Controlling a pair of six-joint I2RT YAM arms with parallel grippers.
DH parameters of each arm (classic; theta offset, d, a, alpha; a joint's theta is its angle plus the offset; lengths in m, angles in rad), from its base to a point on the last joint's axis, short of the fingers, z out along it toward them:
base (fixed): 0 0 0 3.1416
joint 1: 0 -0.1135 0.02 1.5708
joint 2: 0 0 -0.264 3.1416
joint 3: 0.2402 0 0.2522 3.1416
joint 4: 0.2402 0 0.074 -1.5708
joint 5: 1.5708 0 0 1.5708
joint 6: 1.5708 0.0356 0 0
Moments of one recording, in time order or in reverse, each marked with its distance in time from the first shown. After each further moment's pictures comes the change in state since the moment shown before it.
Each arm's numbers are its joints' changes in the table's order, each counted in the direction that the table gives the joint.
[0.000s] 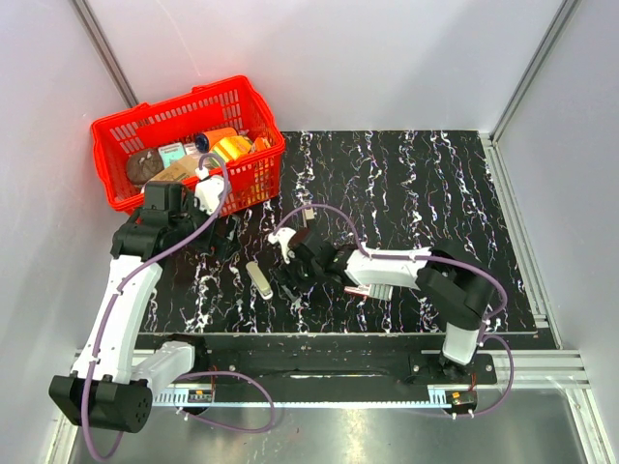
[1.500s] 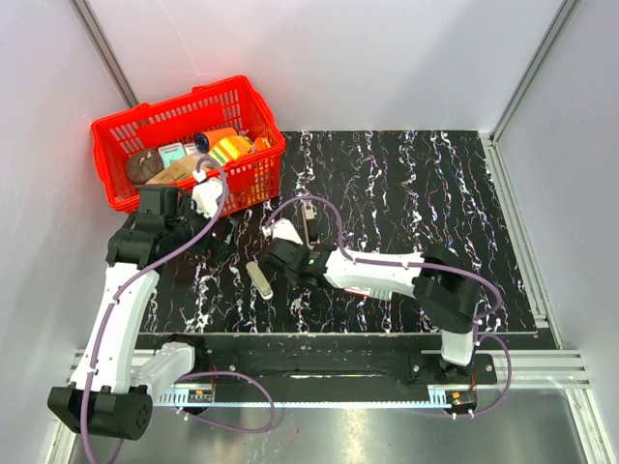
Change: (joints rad) left arm -0.007 -0.041 0.003 0.023 -0.019 0.038; right arm -0.139 0.093 0.271 0.398 0.595 0.158
